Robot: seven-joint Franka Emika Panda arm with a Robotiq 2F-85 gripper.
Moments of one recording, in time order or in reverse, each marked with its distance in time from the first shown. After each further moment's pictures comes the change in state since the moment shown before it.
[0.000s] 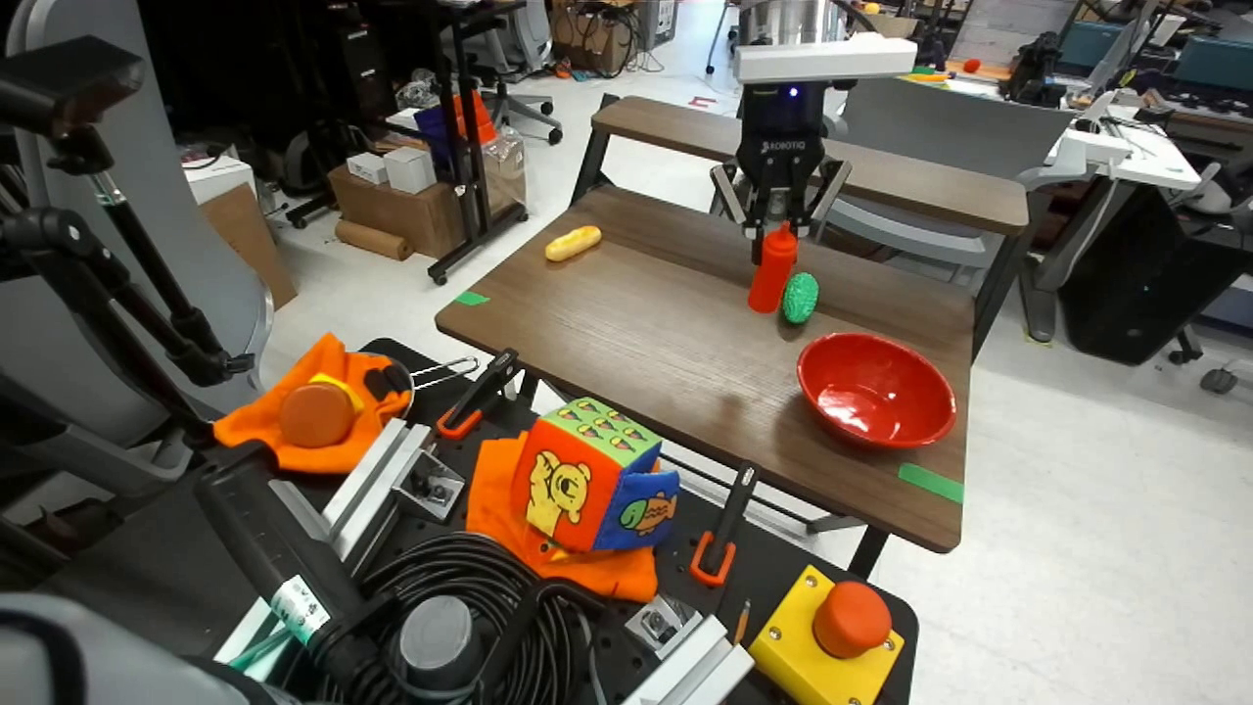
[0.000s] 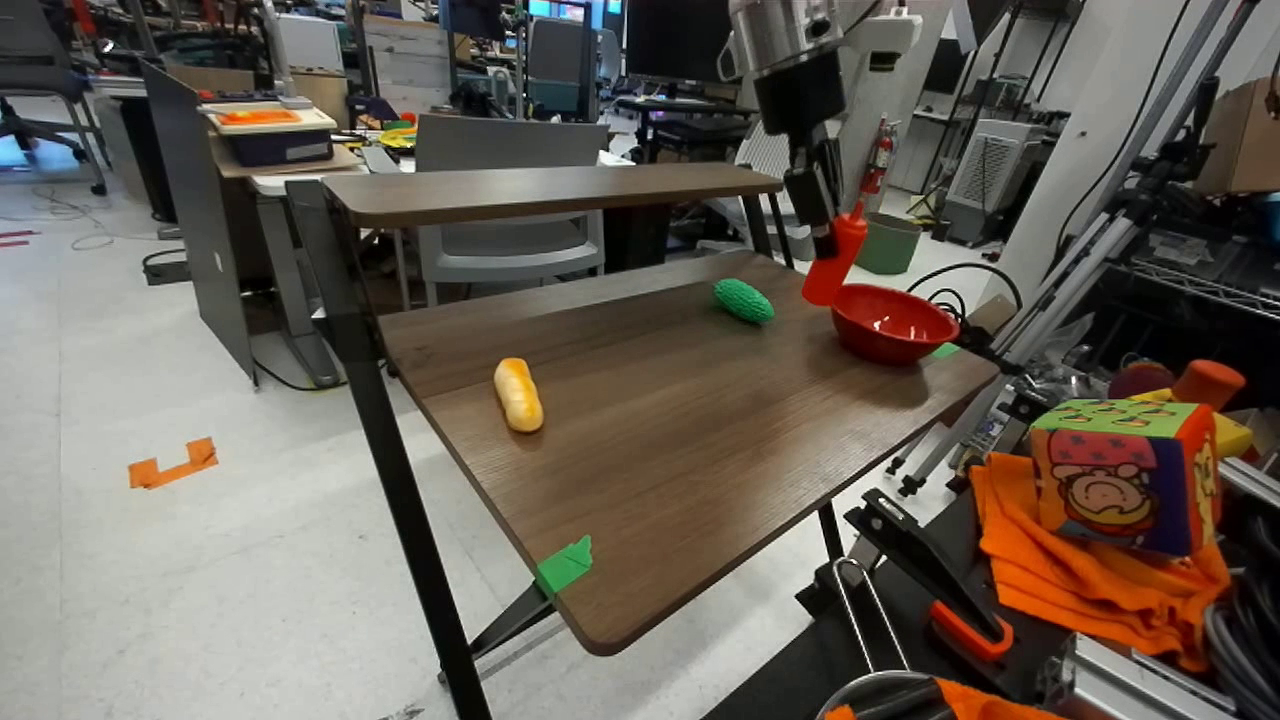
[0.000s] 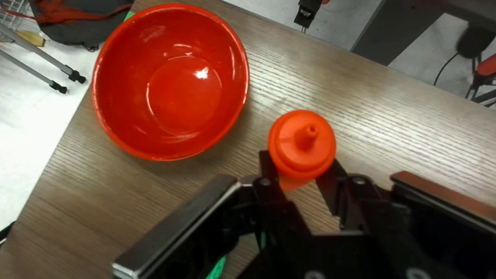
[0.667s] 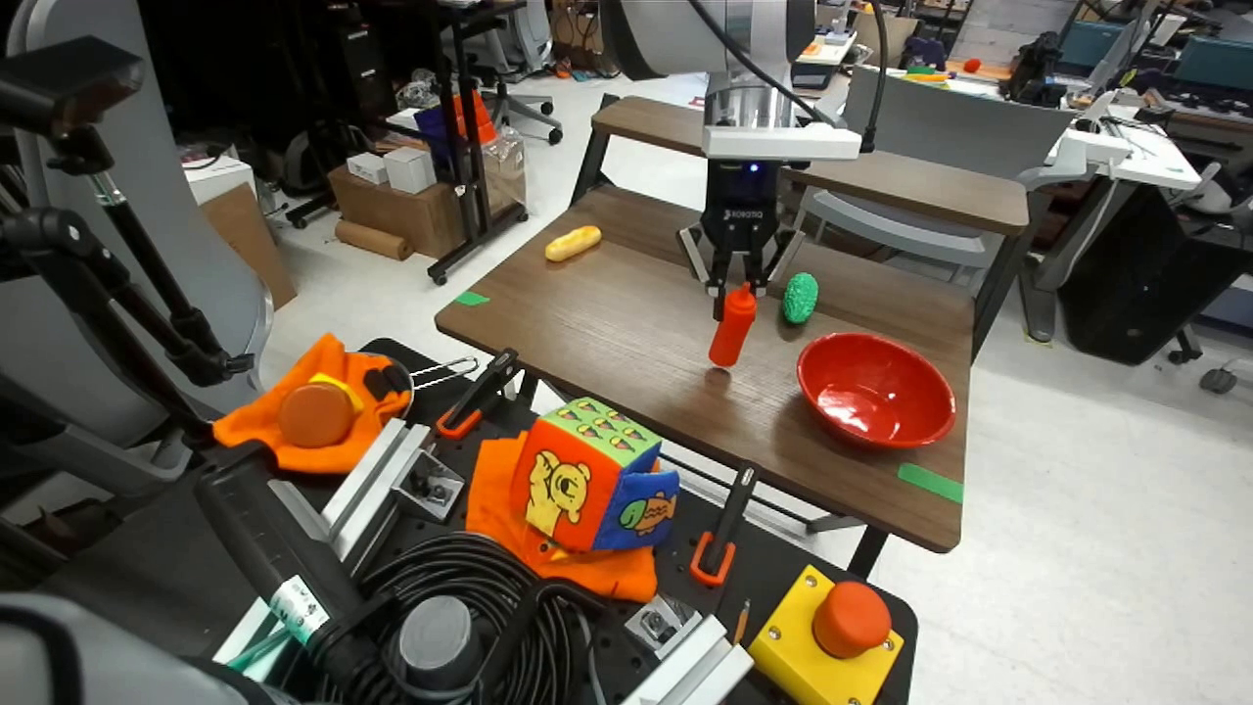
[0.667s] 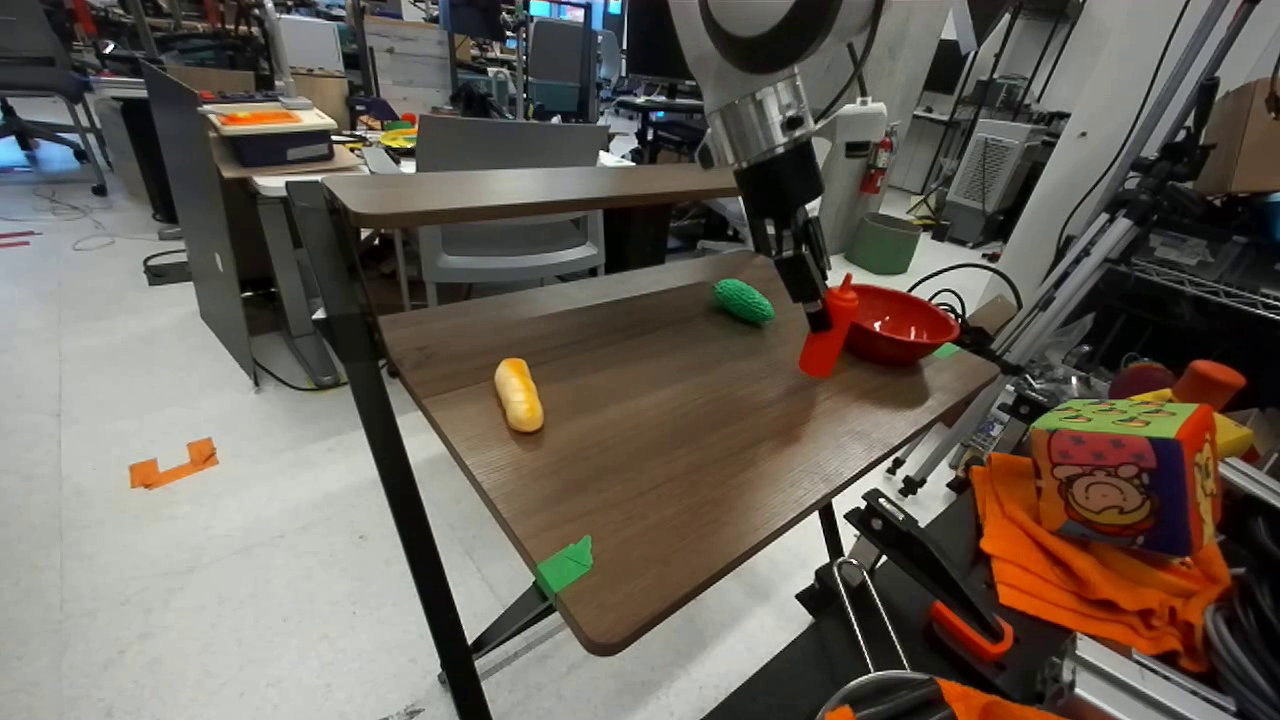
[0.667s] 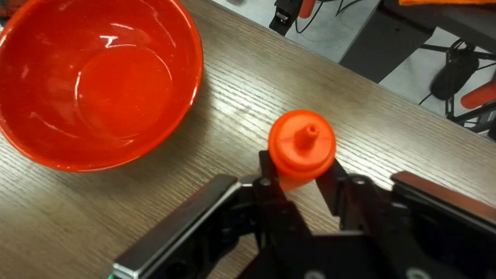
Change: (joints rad) arm 0.017 0.135 0.011 0.030 0.006 -0.013 -0.043
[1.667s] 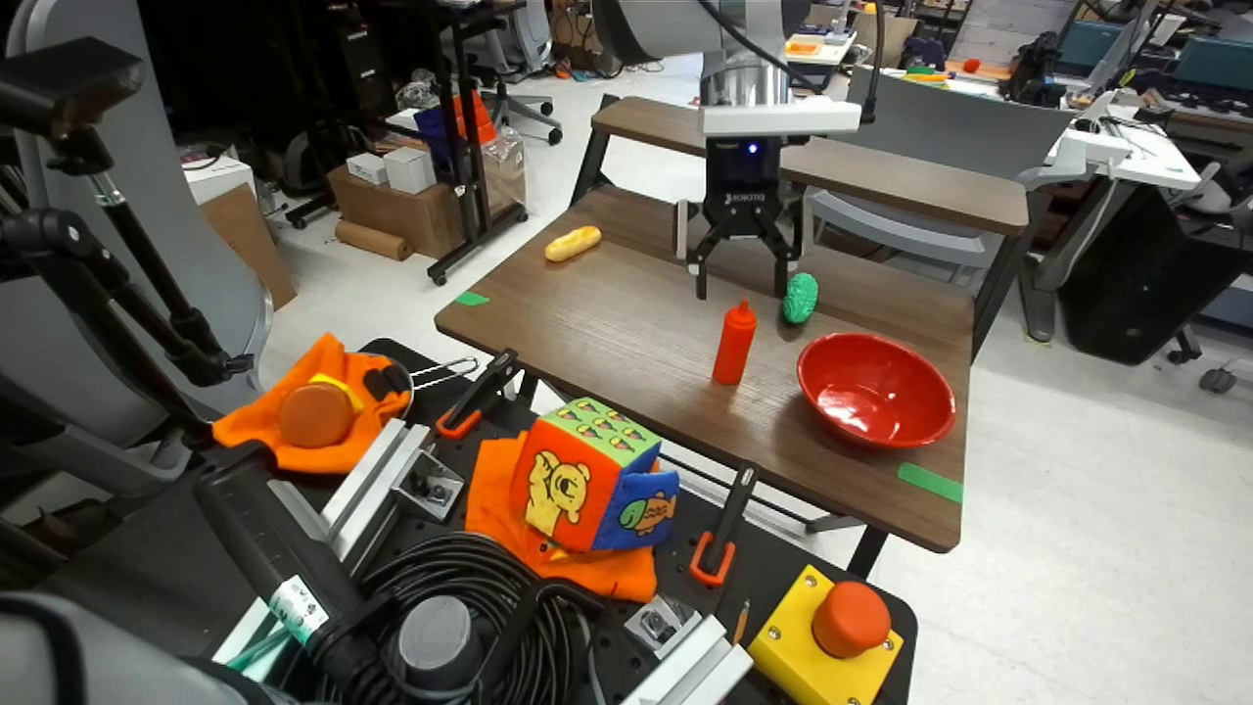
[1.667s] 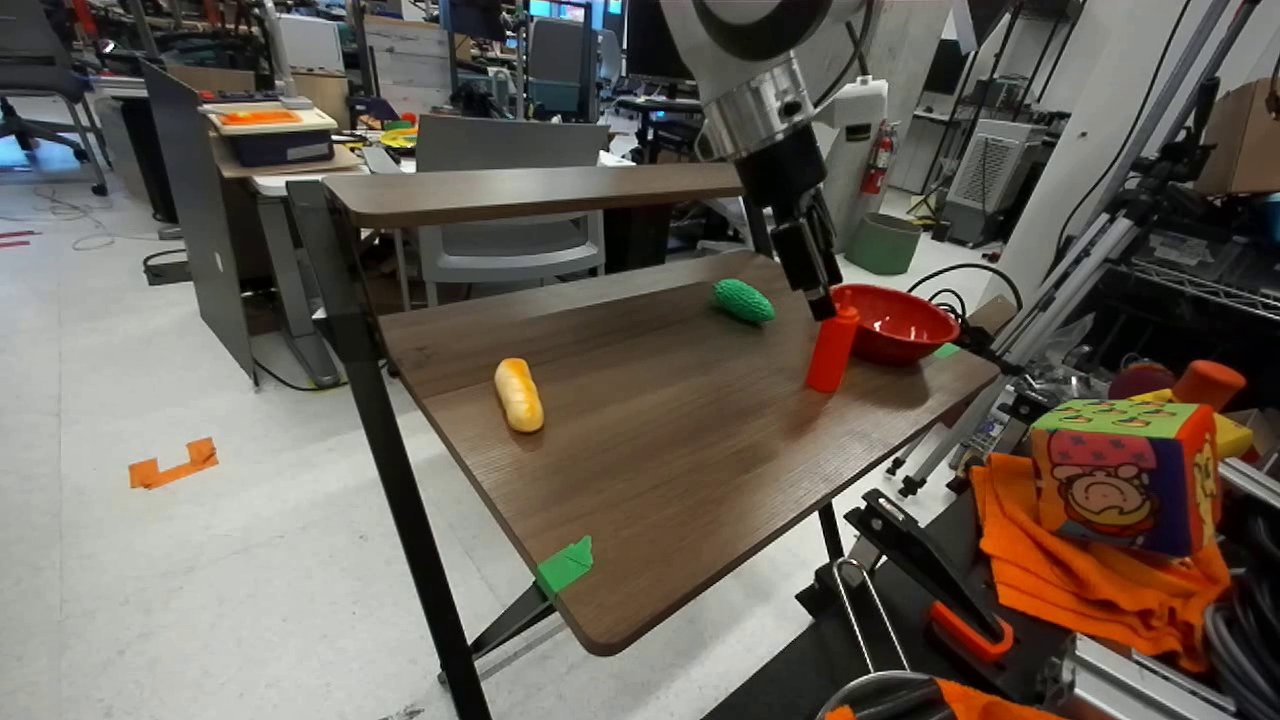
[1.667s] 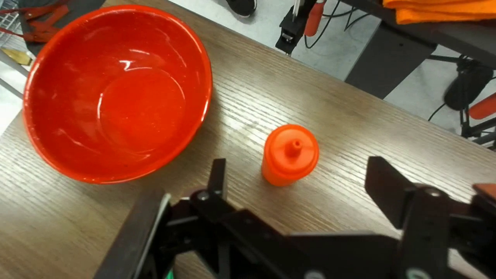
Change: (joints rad) arm 0.037 -0.034 -0.023 -0.002 -0.027 -0.050 0.040
